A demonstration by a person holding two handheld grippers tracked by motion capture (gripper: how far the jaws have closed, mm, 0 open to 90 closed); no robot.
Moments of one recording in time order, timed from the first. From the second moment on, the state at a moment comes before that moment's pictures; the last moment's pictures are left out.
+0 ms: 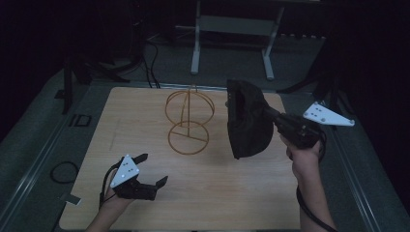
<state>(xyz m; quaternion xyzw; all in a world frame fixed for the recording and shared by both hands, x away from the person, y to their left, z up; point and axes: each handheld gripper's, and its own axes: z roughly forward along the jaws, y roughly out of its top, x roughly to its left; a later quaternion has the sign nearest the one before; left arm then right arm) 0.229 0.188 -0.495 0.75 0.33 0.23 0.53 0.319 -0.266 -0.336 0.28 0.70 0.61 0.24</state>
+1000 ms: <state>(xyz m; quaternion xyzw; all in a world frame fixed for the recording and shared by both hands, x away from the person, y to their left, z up) 0.217 0.204 -0.539 0.73 0.37 0.24 0.52 0.398 -0.137 -0.335 0.27 0.75 0.57 0.19</state>
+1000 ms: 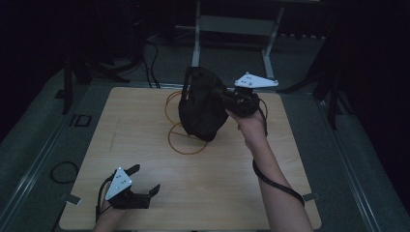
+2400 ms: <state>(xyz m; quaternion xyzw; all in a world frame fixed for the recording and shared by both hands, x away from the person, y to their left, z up) 0.218 0.210 -0.542 0.72 0.38 0.23 0.53 0.406 -0.088 -0.353 0.27 0.78 0.53 0.20</state>
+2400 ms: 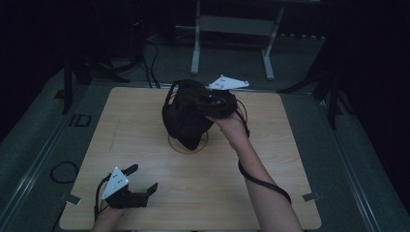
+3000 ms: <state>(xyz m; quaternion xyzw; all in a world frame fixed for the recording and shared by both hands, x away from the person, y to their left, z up) 0.218 0.208 -0.542 0.72 0.37 0.23 0.53 0.387 -0.119 -0.366 0.24 0.79 0.54 0.15</state>
